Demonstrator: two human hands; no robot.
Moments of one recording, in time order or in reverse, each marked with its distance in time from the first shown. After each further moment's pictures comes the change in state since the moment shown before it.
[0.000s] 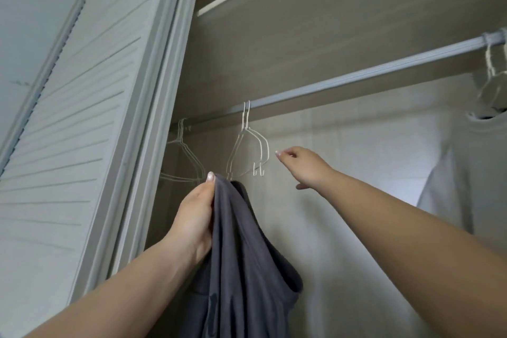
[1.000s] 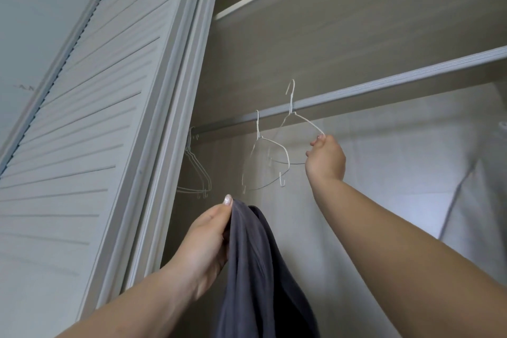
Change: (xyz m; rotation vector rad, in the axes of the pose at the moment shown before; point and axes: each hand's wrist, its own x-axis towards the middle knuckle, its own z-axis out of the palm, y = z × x) left_hand 0.011 -0.006 -0.031 0.082 -0.188 0.022; right_hand 0.071 0.000 0.040 0.268 0.712 0.106
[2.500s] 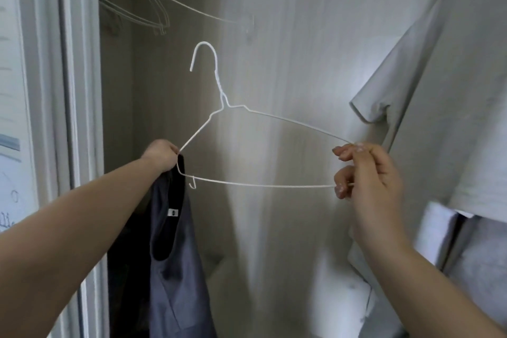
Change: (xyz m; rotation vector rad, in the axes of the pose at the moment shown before) left_hand -0.065 -0.165 -0.058 1.138 0.166 -0.413; right_hand -0.244 0.089 -0.271 0.256 -0.188 0.205
